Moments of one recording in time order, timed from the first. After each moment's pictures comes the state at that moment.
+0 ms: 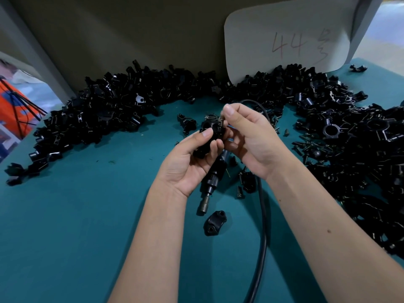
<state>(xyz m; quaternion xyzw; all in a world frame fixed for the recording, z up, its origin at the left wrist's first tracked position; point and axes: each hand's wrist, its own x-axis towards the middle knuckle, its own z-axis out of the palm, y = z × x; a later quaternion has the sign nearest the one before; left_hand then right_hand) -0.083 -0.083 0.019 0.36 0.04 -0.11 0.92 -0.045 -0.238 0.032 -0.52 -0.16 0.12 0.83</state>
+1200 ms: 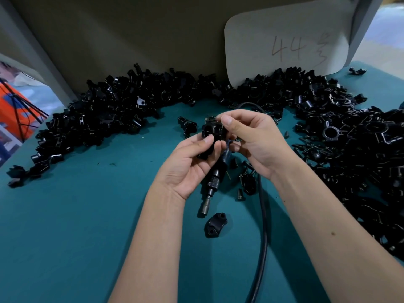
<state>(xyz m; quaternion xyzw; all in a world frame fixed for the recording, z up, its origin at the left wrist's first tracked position) -0.079 -0.076 0.013 0.38 -0.01 -0.13 0.91 -0.038 -0.245 0.027 -0.59 -0.14 0.07 0.79</state>
